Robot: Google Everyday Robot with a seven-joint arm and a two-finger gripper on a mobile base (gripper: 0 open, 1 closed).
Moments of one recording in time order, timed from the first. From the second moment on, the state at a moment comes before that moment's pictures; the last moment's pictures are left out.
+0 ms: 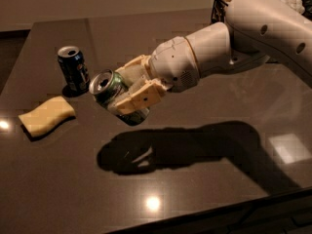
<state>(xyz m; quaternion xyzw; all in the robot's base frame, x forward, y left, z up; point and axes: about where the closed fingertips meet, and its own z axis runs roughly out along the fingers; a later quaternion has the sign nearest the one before) 0.446 0.058 0.963 -0.63 0.53 0.42 0.38</state>
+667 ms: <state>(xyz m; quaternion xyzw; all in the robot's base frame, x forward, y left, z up) 0.443 0.055 0.954 -0.55 0.50 0.50 0.45</state>
